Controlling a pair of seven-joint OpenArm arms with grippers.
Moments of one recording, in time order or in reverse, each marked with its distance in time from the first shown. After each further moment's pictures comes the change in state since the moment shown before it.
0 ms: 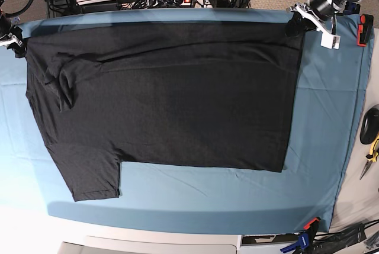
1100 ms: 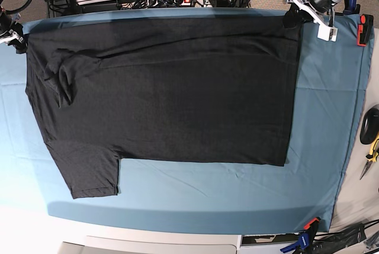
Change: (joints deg) left arm 3.7 0.9 0.0 3.5 1.3 0.3 0.5; right arm -1.6 0.0 0.0 0.0 0.0 0.2 -0.3
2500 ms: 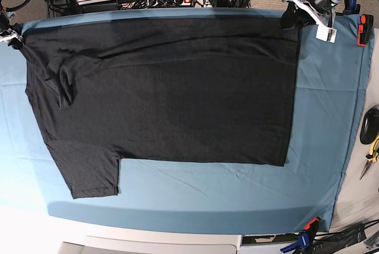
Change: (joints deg) left arm 0.0 0.0 0.0 0.5 5.2 -0.9 -1.6; right arm 0.0 0.0 0.0 0.0 -9.8 0.0 6.3
